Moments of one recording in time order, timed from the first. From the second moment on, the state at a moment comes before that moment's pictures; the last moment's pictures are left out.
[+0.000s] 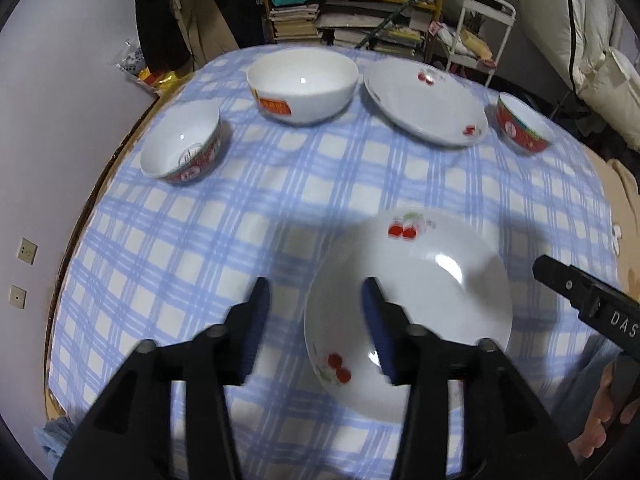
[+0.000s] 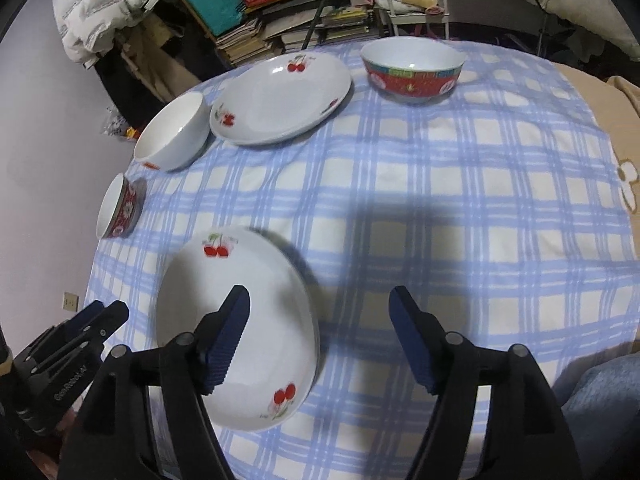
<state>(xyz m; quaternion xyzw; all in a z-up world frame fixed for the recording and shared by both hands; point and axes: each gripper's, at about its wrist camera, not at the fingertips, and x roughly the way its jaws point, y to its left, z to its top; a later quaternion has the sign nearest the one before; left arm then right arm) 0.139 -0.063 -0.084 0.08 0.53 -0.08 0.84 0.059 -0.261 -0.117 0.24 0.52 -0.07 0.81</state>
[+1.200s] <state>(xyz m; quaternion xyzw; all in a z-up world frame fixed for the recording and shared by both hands) 0.287 -0.139 -0.097 0.04 0.52 -0.04 0.85 0.200 -0.331 -0.094 0.19 0.49 -0.04 0.85</state>
